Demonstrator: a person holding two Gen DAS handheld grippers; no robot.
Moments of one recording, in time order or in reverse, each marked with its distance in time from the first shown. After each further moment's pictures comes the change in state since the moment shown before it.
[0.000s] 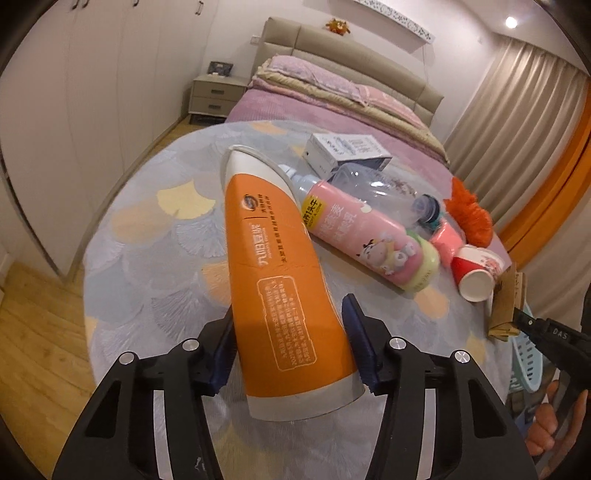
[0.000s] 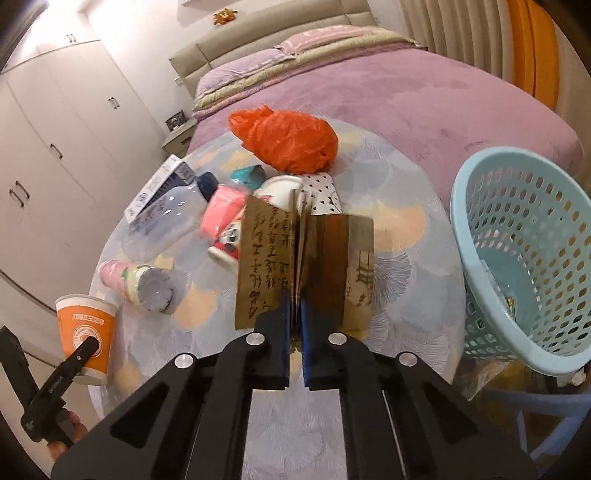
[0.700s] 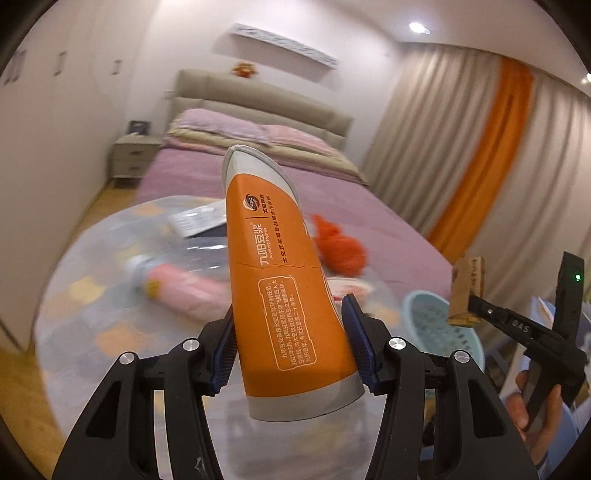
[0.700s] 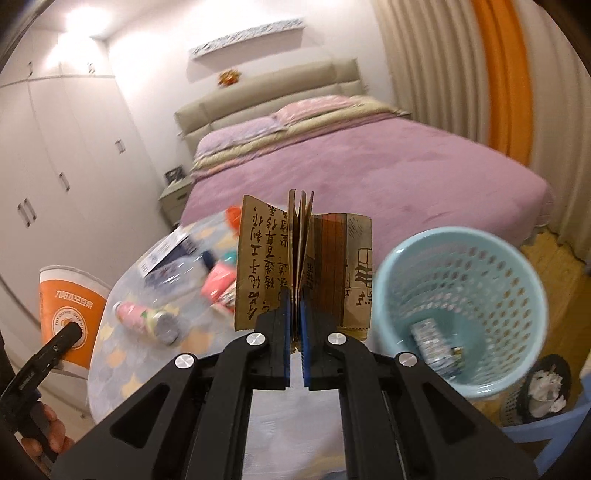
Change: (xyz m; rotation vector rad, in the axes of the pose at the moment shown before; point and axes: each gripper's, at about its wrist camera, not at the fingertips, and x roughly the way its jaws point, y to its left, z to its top) left arm -0.056 -0.137 0.010 0.231 -0.156 -0.271; right arm -0.114 -0.026 0.006 -0.027 -0.283 -0.082
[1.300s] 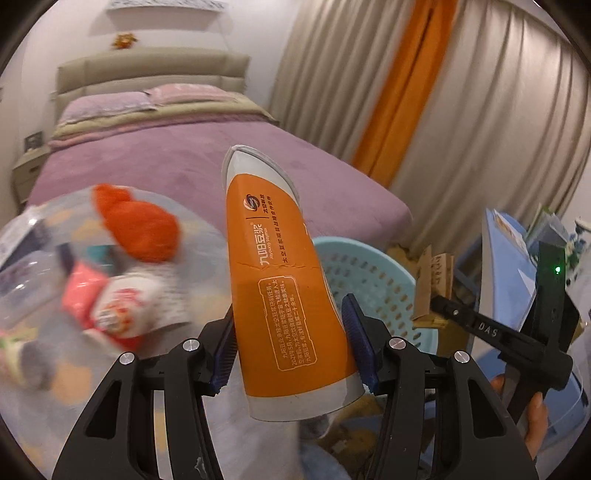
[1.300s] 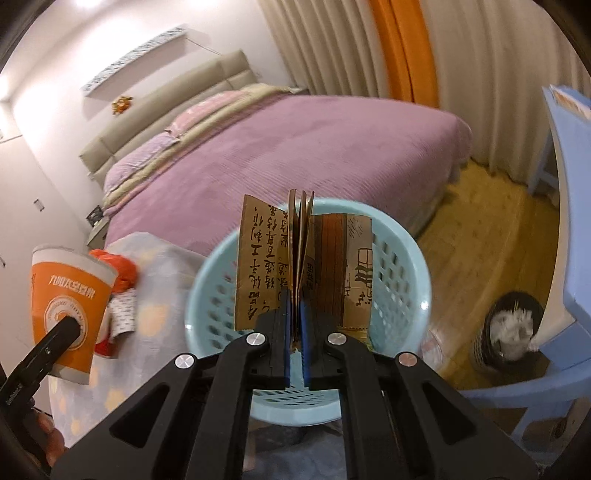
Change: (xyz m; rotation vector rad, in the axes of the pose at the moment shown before) left arm 0.158 -0.178 -0.020 0.242 0.248 -0.238; right arm 0.011 -0.187 -0.005 0.295 0.065 -0.227
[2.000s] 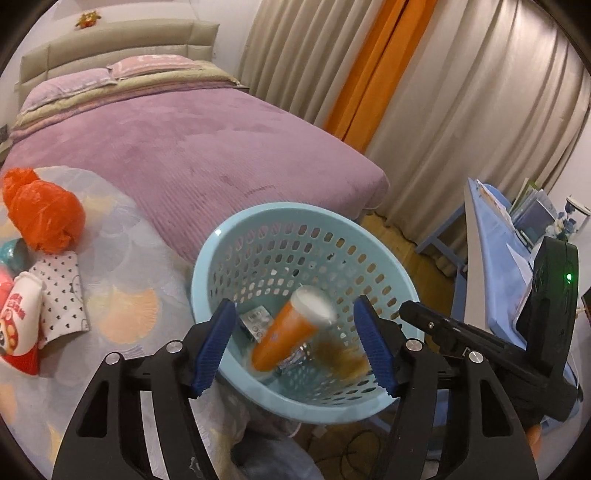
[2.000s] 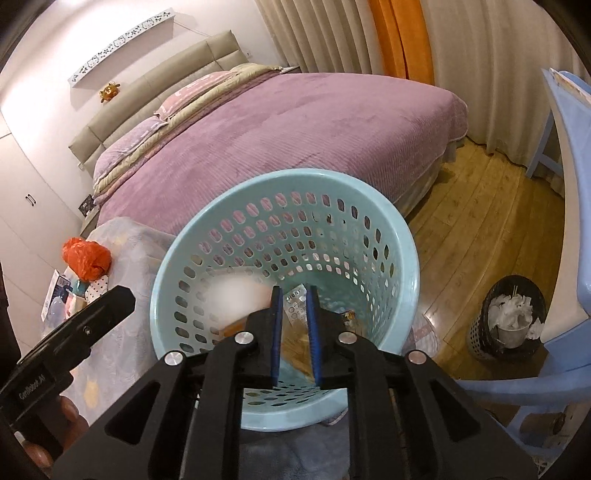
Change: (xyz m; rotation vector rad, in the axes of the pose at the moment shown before) left arm 0.066 -0.038 -0.007 0.023 0.118 -0.089; right arm 0.028 -0.026 -0.010 0.005 0.065 -0.014
